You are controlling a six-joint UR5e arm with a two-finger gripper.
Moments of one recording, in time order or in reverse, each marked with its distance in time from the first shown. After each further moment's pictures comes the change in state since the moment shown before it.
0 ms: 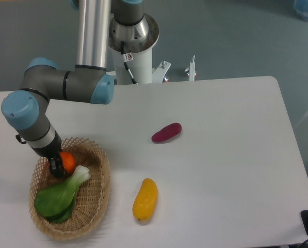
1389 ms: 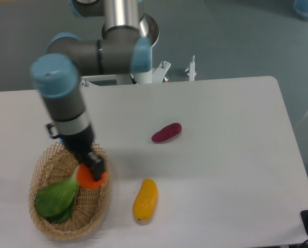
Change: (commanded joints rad) arm 0.355 0.178 0.159 -0.043 -0.025 -0.219
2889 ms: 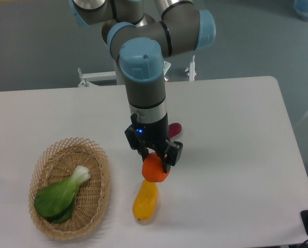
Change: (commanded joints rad) arm 0.118 0.005 -0.005 0.004 -0.077 -0.001
